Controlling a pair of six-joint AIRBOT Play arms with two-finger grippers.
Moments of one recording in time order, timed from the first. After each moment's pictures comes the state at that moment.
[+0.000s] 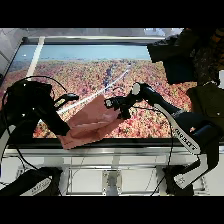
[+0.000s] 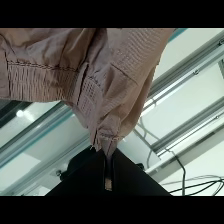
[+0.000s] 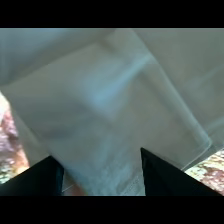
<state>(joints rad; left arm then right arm) -0.28 -1.08 1.10 -1.78 1.84 1.93 0.47 -1.71 1.37 -1.07 1.12 -0.04</state>
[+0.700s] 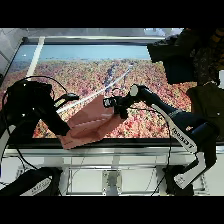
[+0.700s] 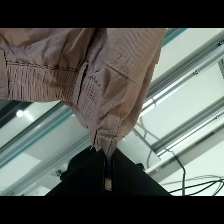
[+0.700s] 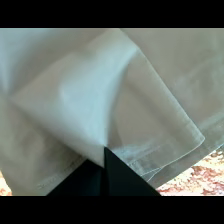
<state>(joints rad) -0.28 -1.08 1.10 -1.78 1.84 1.93 0.48 -1.74 1.36 -1.07 1.05 0.00</state>
